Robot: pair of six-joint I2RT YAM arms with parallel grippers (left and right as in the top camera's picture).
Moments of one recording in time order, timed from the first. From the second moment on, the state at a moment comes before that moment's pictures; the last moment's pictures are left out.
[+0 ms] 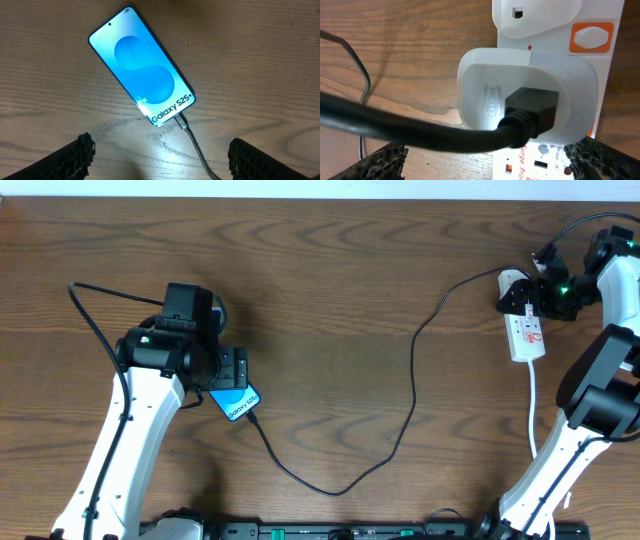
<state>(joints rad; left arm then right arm) -0.13 1.36 1.15 -1.10 0.02 -0.17 -0.40 2.32 1.97 -1.18 -0.45 -0.42</state>
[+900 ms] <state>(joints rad) -0.13 1.36 1.15 -1.10 0.02 -0.17 -0.37 2.32 1.97 -1.19 -0.39 -0.43</state>
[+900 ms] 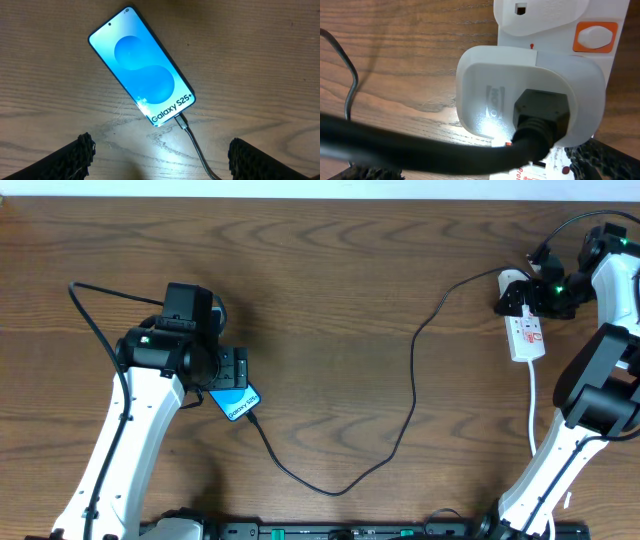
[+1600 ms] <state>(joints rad) -0.13 1.36 1.15 -1.10 0.02 -0.17 -0.37 2.32 1.97 -1.17 -0.39 -0.43</state>
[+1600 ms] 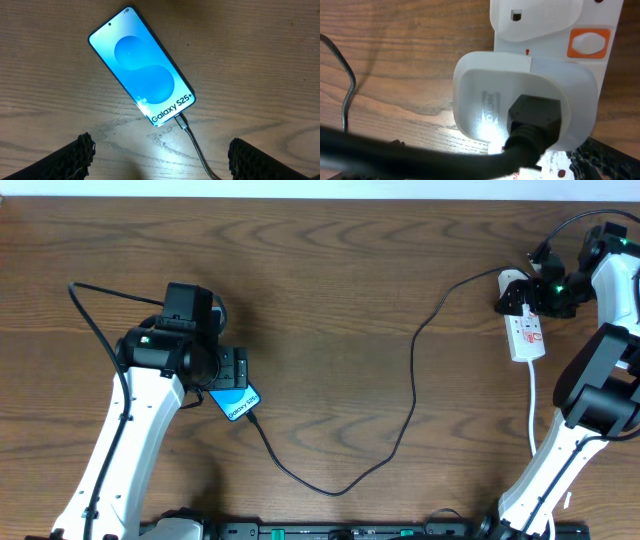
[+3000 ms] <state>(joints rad) -0.13 1.36 1.15 -1.10 0.02 -0.17 -0.37 2.34 2.00 -1.20 -0.37 -0.41</state>
